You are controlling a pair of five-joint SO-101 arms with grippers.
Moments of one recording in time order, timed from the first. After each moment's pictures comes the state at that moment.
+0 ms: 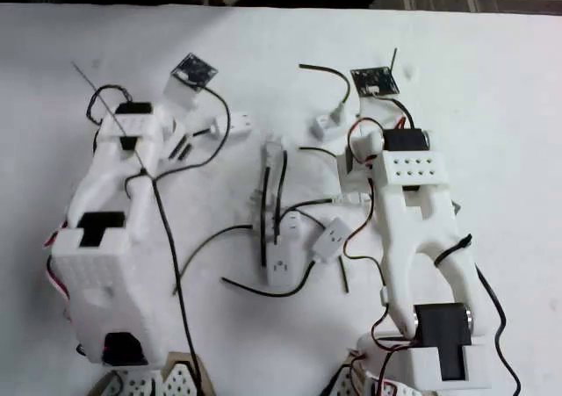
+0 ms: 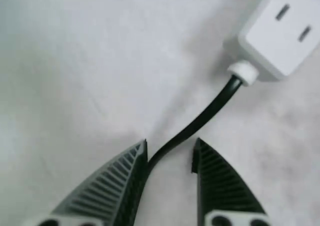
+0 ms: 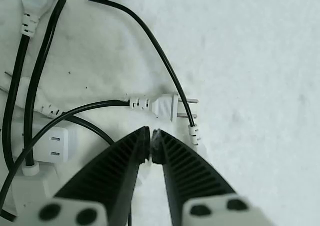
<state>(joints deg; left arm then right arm) -7.3 28.9 0.1 50.5 -34.8 -5.3 -8.2 21.4 69.5 6.5</state>
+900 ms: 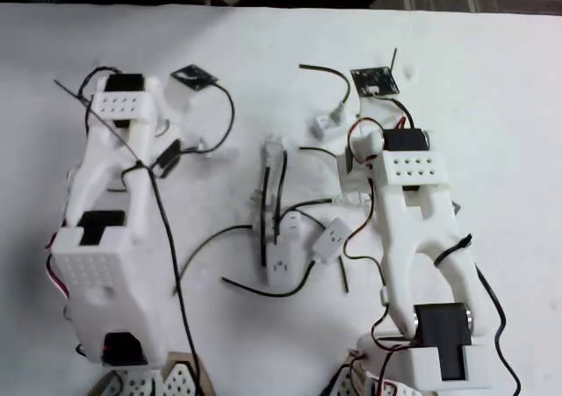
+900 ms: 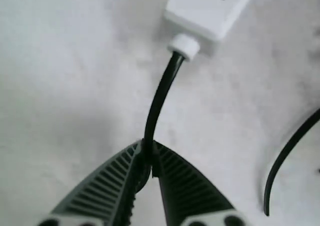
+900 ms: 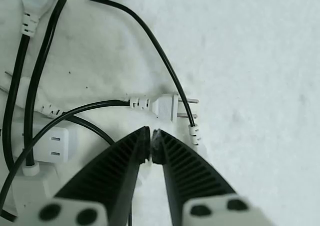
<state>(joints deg) -7.9 28.8 -15.0 90.1 -36.7 -5.3 -8.2 21.4 69.5 6.5</state>
